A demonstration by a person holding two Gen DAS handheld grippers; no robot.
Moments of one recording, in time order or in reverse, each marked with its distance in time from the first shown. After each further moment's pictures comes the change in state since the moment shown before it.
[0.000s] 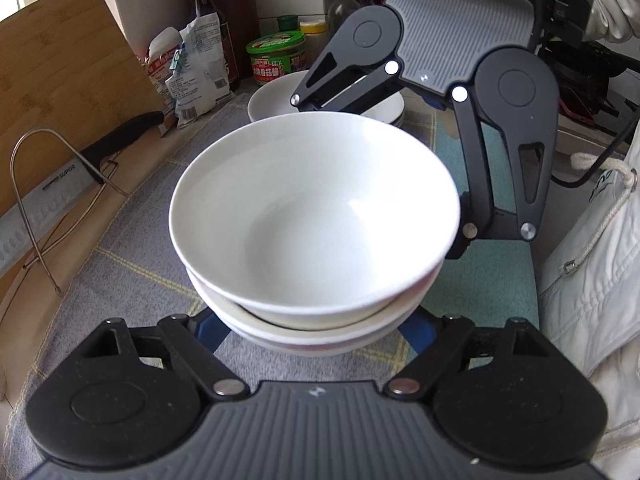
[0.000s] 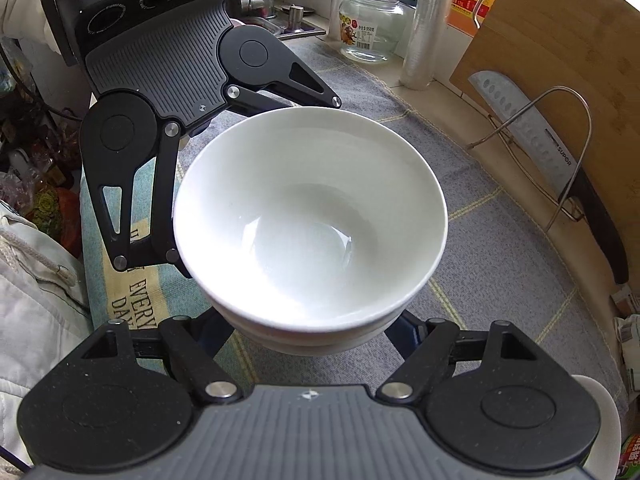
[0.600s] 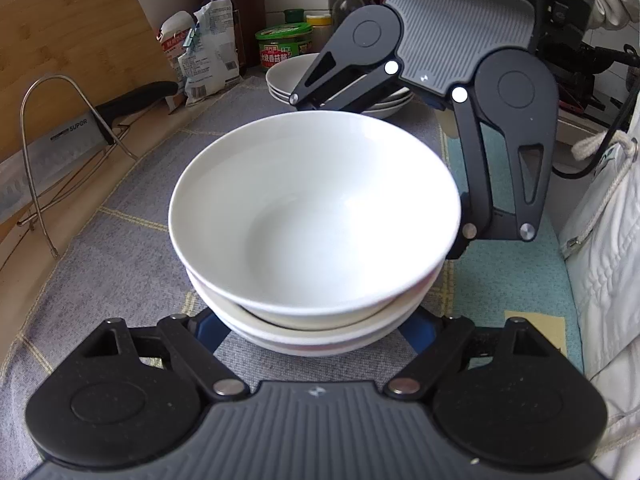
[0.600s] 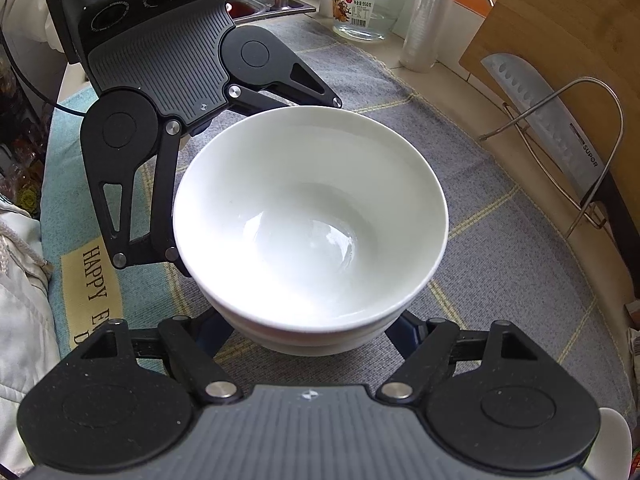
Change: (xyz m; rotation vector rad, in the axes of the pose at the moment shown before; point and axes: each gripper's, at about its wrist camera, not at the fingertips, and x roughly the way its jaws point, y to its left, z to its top) left arm 0.003 0.031 -0.058 0.000 -0.049 -0.052; right arm 0.055 0.009 0.028 0.013 0.062 -0.033
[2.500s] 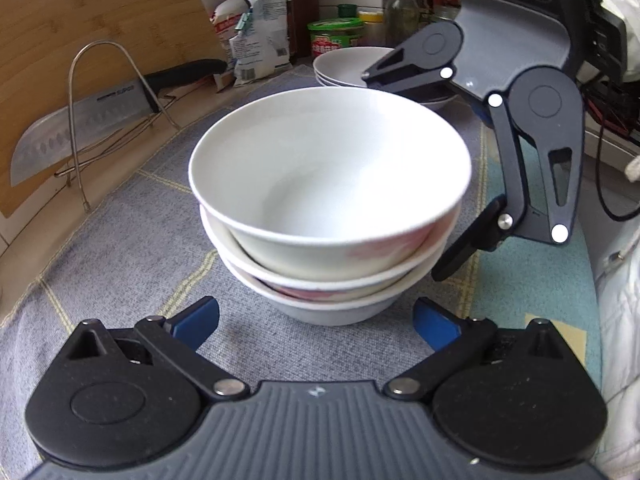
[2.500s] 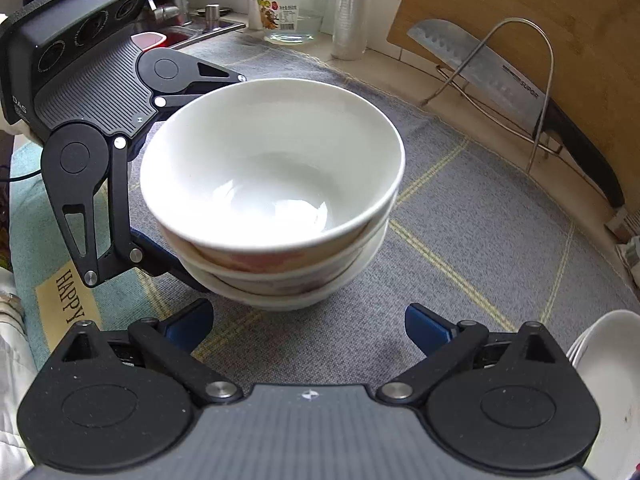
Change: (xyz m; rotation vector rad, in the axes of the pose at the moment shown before) left arm -0.008 -0.009 -0.011 -0.117 0.003 0.105; right arm -0.004 -0.001 -0.014 0.186 -0.077 -0.085
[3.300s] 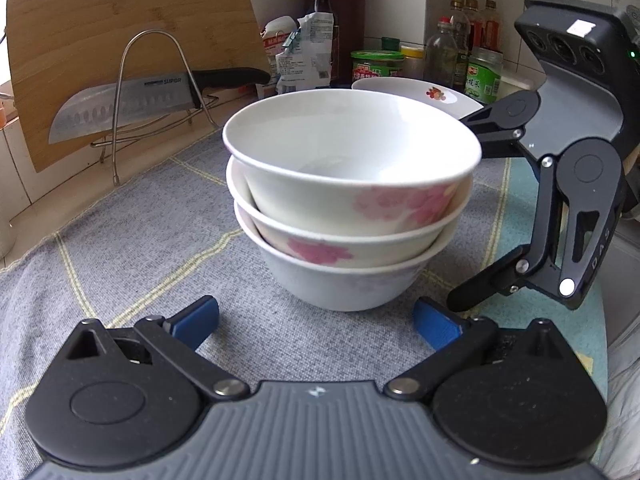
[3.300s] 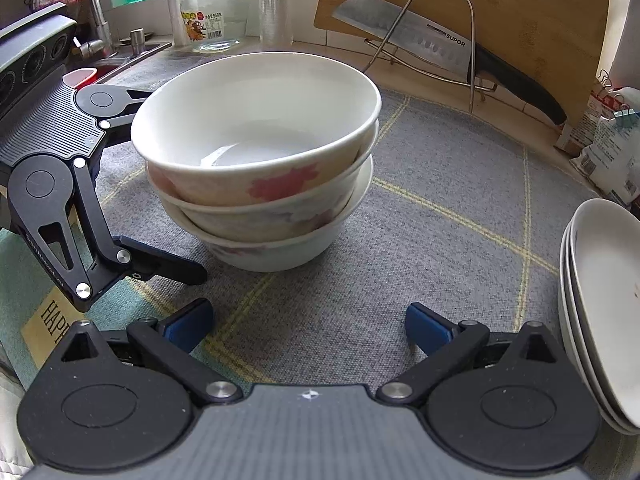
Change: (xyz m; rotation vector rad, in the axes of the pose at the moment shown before) left arm -0.004 -0.004 -0.020 -0.149 -0.121 0.086; right arm 0.004 0.023 -0.028 0.266 -0.019 -0.164
